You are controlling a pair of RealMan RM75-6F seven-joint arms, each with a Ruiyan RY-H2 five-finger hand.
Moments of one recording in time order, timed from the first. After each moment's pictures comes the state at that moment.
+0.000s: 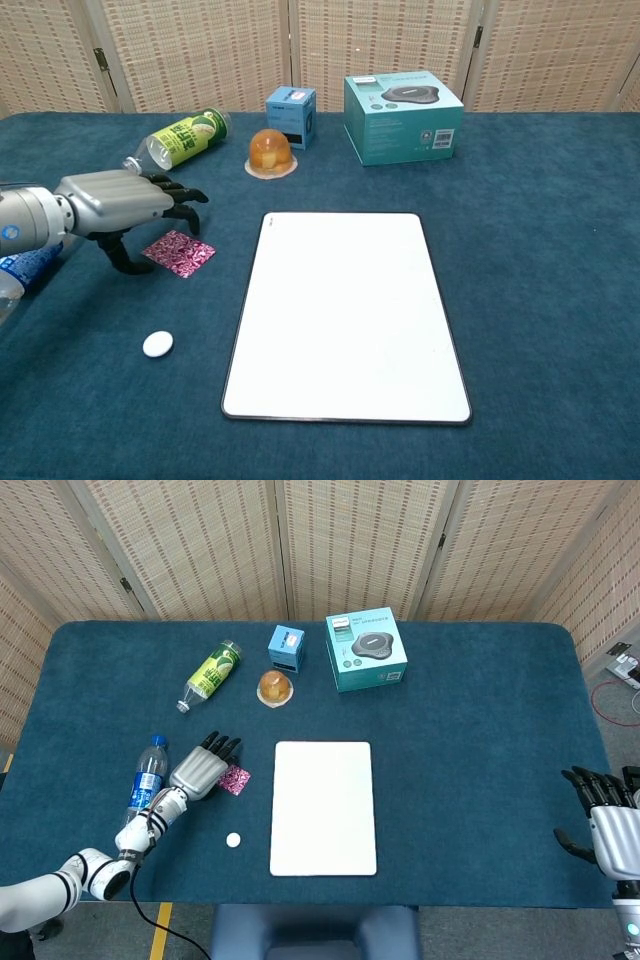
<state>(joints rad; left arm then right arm) -0.80 -1.53 -0.07 -1.18 1.34 0.75 0.34 0.05 -1.06 0.06 -1.63 -1.46 1.46 -0.03</state>
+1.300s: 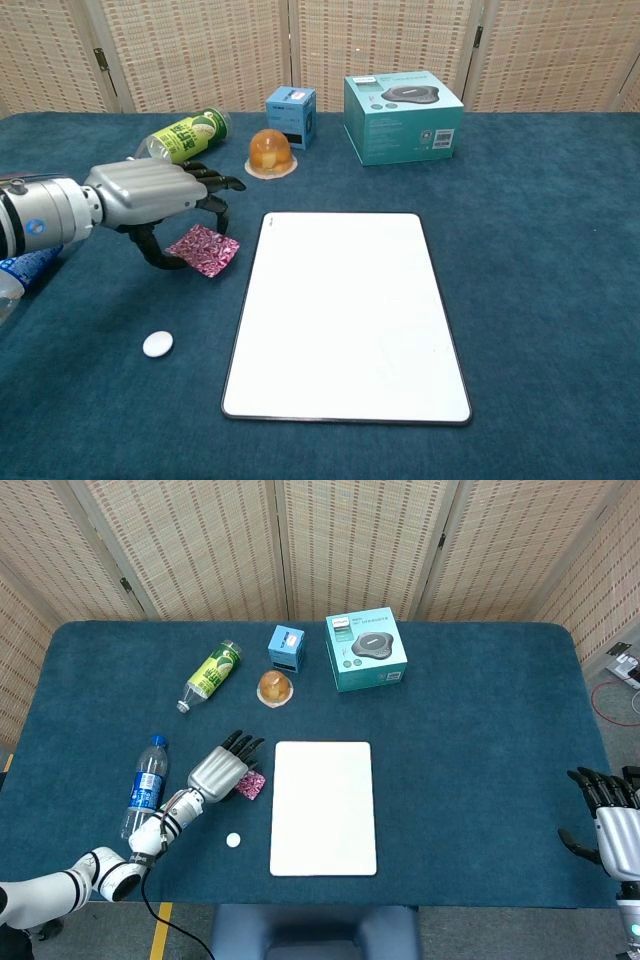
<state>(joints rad) -0.84 -1.54 -0.07 -1.24 1.40 0.82 0.32 0.04 -1.07 0.06 -1.61 -1.44 1.46 -0.02</state>
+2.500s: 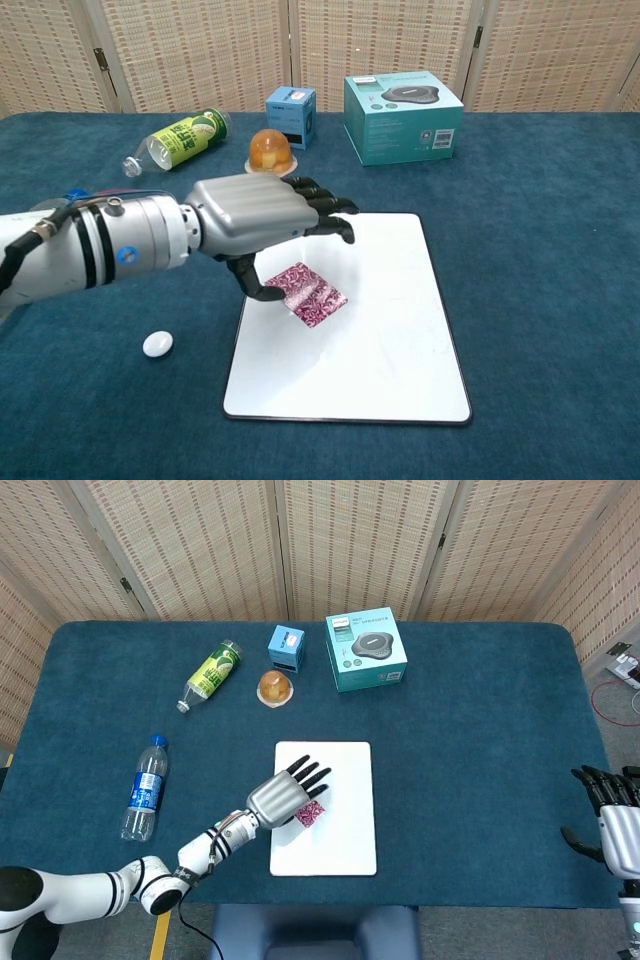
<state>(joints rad) -0.94 -1.62 -0.09 -1.42 1.38 0.82 0.51 0.04 -1.08 0.07 -1.59 -1.44 1.46 0.01</state>
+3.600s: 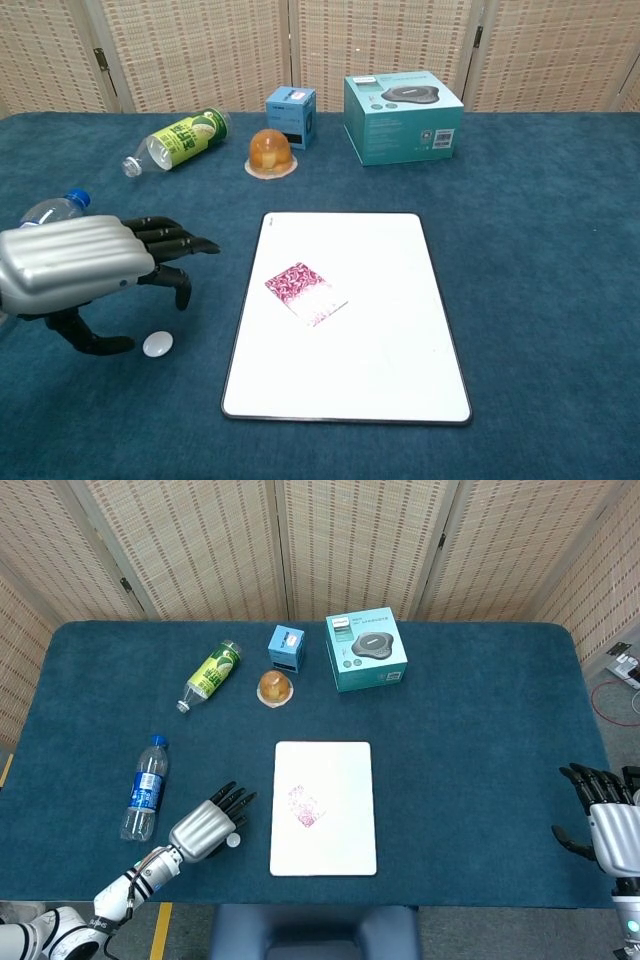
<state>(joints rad) -0.68 -1.39 0.13 -1.56 1.53 1.01 0.45 0.06 -1.08 0.07 -1.59 -1.48 1.46 0.01</state>
